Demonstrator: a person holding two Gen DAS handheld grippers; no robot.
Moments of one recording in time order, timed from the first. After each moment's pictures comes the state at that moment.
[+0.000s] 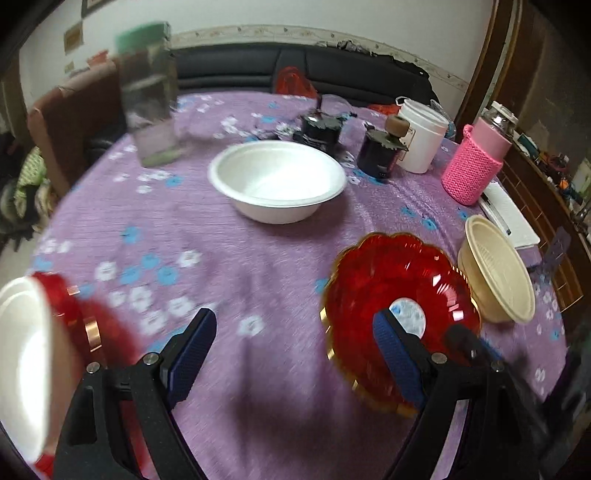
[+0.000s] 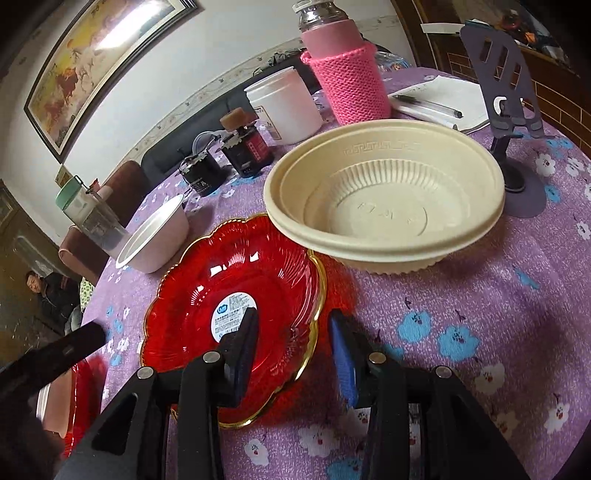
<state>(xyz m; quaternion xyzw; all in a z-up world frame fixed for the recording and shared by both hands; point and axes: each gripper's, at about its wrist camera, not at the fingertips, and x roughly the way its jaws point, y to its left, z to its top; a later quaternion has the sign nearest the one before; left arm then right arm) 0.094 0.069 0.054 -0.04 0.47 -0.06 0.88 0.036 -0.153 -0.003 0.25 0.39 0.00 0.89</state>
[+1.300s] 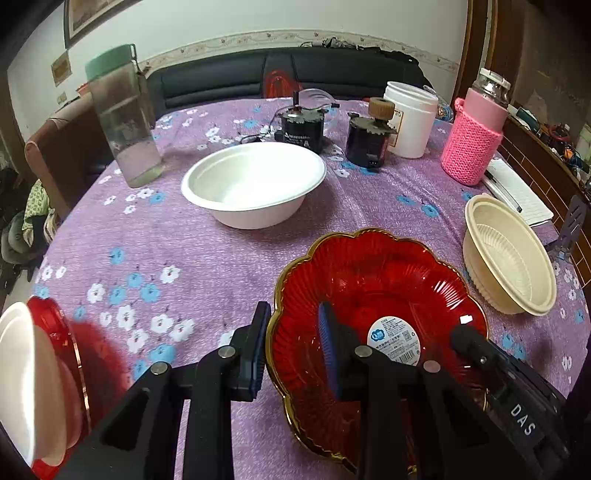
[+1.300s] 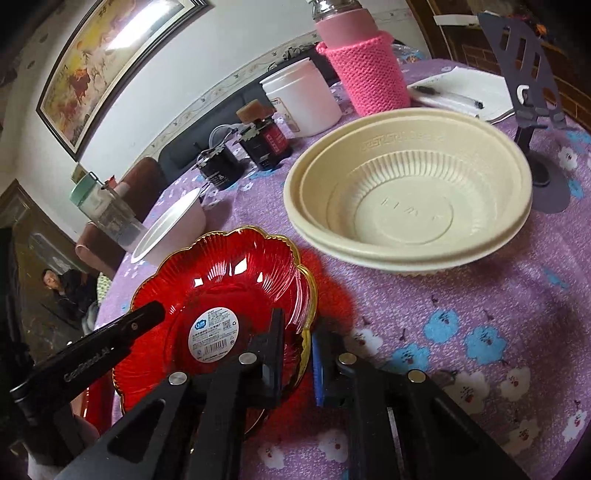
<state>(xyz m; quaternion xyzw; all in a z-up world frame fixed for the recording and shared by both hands) 0.087 0.043 0.043 0.03 0.45 -0.05 0.89 0.039 -0.148 -0.010 0.27 0.38 0.05 0.88</state>
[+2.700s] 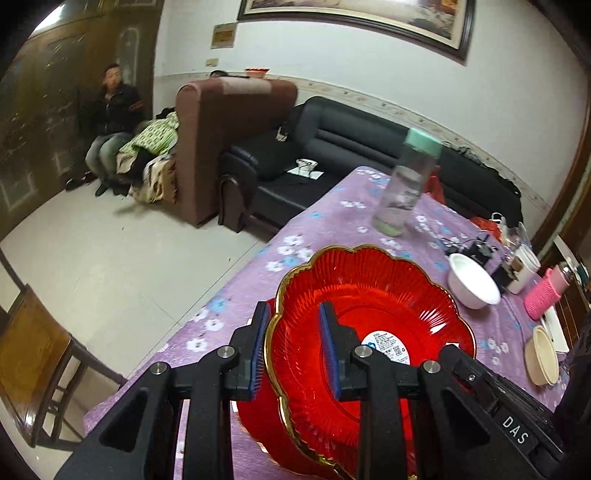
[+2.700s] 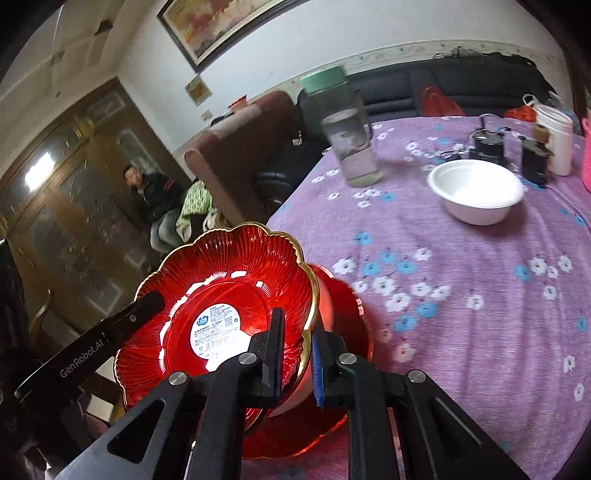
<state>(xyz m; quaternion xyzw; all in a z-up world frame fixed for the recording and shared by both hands) -0.033 0.340 0.118 -0.15 0.35 0.13 0.92 0.026 0.145 0.074 0.13 0.40 0.26 0.87</state>
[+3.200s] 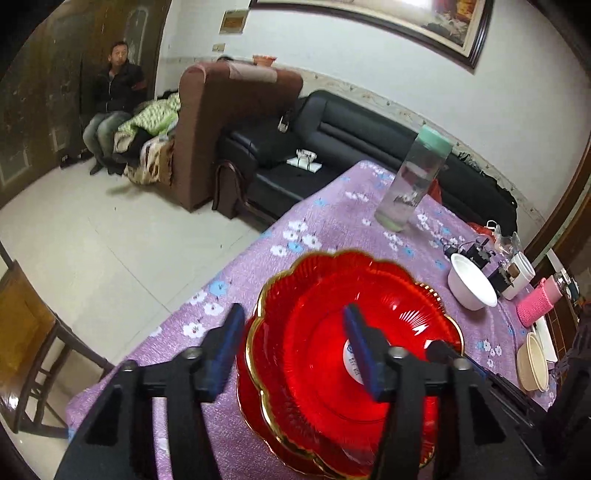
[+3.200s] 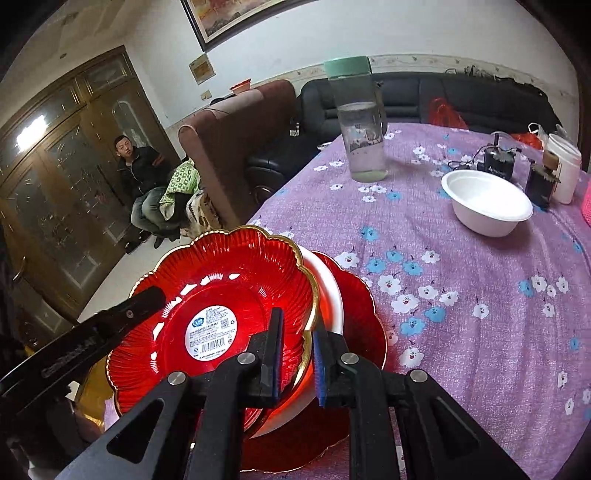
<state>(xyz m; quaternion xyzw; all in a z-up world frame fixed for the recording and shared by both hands) -0.043 0.351 0.106 -0.18 0.35 0.12 0.91 0.022 0.168 0.068 0.07 0.39 0.24 0.89</state>
